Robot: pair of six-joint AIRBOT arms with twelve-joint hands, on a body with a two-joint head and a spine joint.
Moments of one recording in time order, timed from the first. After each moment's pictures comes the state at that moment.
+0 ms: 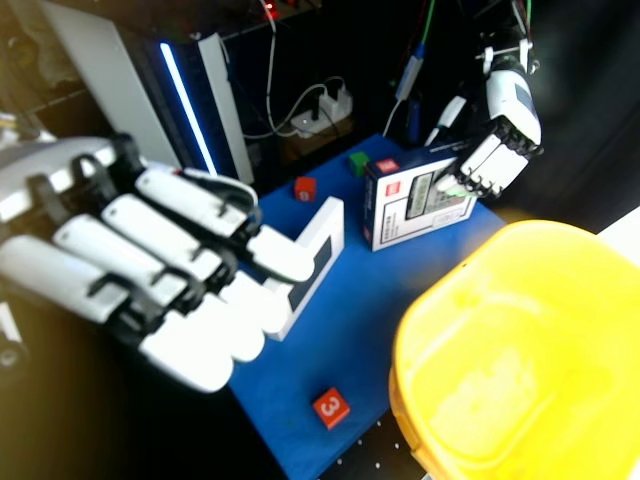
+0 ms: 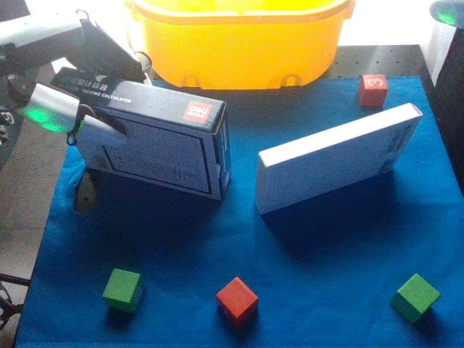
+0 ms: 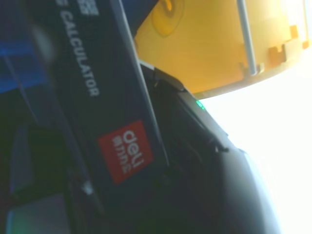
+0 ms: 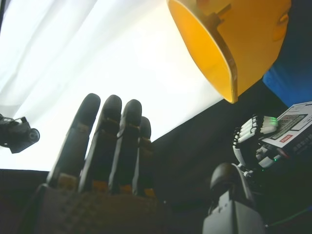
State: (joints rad) left arm 0.68 -1.06 1.54 0.63 -0.81 -0.01; right arm -0.55 -0.71 1.02 0.09 0.81 -1.18
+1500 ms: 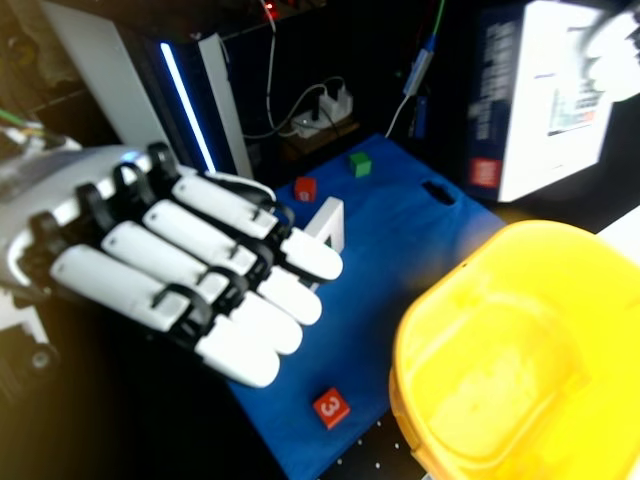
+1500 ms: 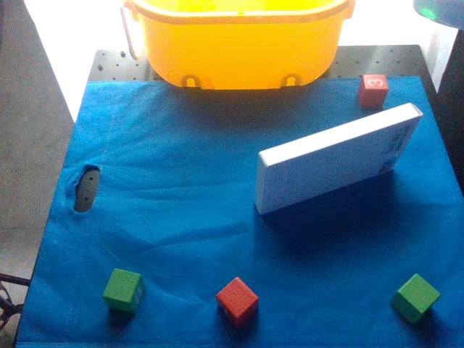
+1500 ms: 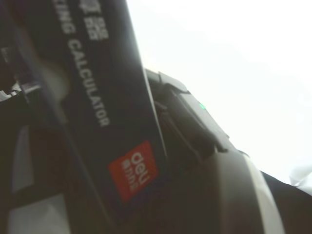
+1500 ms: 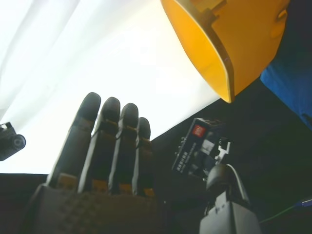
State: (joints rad) left arm 0.34 -1.07 1.67 0.33 -0.92 0.08; right arm -0.55 -0.77 1.05 0.09 0.81 -1.18
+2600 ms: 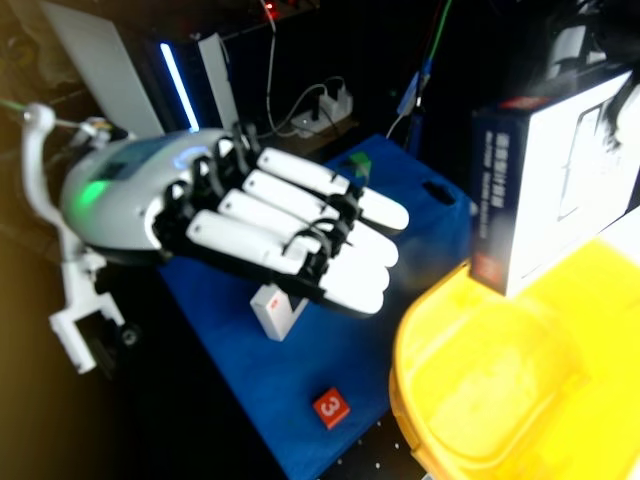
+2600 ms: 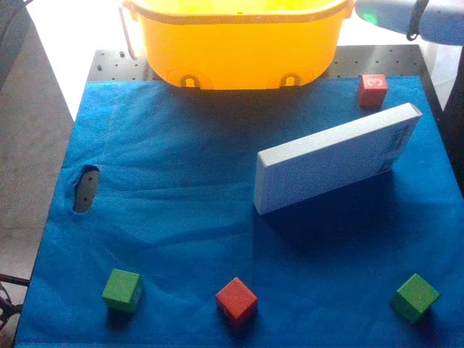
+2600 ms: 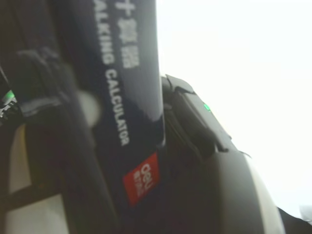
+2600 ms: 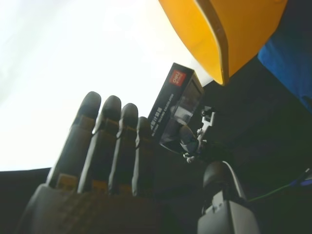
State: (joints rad) left arm 0.31 -1.30 1.84 0.35 -0.84 0.08; right arm -0.51 -0.89 1.10 0.04 0.81 -1.14
